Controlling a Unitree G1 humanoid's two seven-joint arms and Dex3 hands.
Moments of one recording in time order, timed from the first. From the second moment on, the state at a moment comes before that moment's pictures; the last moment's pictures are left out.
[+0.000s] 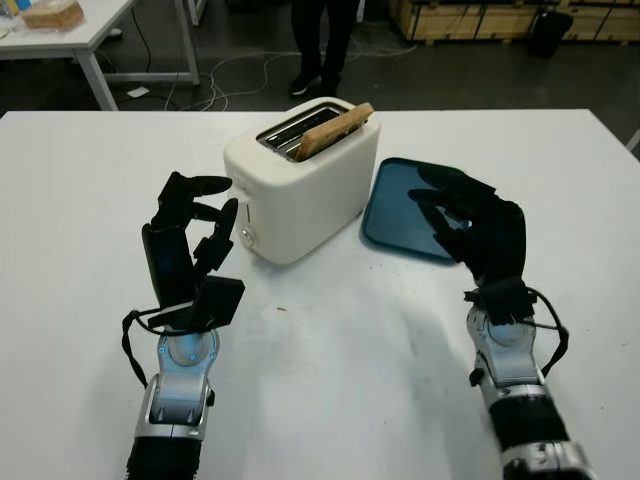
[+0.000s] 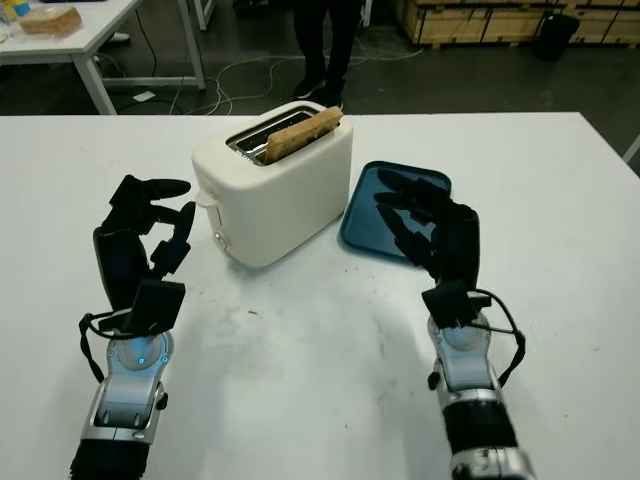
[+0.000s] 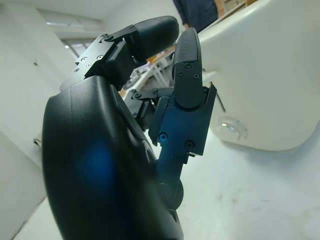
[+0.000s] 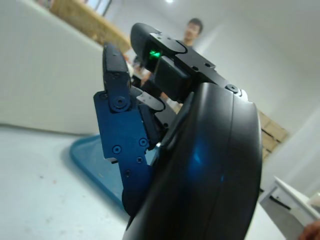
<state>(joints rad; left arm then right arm) -0.12 0.01 0.03 0.01 0.37 -0.33 0.41 -0.21 -0.13 -0.04 0.30 -0.05 -0.61 -0.10</state>
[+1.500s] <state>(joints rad) -0.41 0.50 -0.07 0.21 0.59 -0.25 0.12 -0.17 -0.05 -0.08 0.28 -0.01 -0.58 -0.06</state>
